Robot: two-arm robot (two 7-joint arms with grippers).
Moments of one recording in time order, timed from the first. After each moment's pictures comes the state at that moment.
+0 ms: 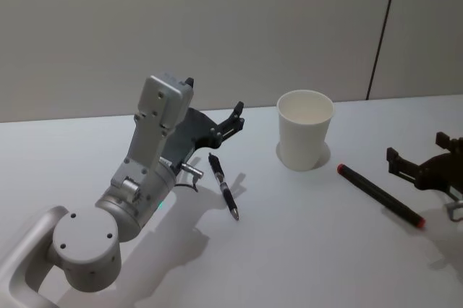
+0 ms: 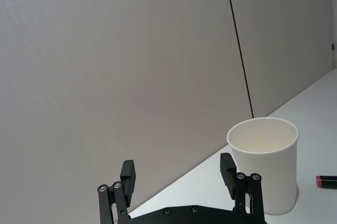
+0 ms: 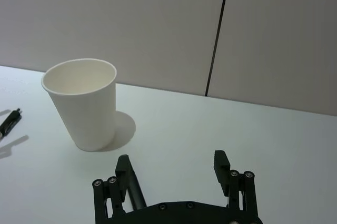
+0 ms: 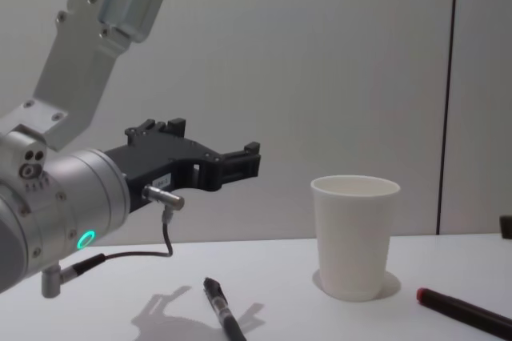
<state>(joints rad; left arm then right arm) -0.24 0.38 0.45 -1.63 -0.20 0.01 -0.01 -0.05 0.45 -0.14 -1.87 0.36 0.40 0.07</state>
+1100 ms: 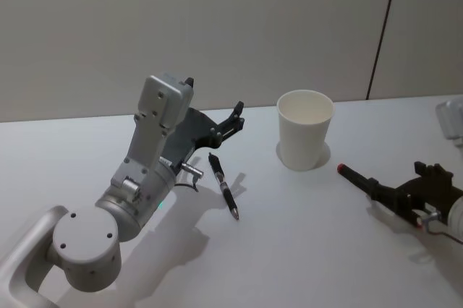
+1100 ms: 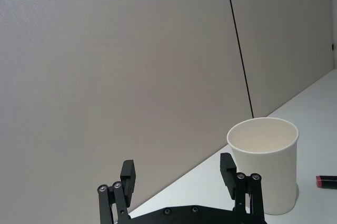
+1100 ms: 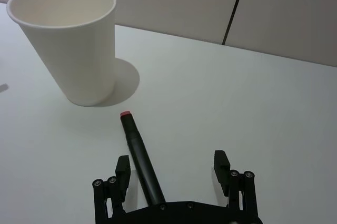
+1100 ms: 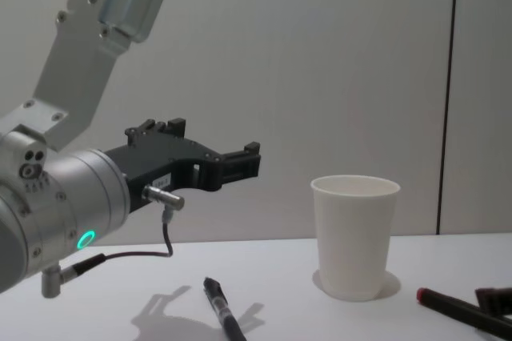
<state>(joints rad) -0.24 0.38 0.45 -1.63 -0.20 0.01 -0.01 0.05 0.38 -0.20 -1.78 0.25 0.63 0.11</state>
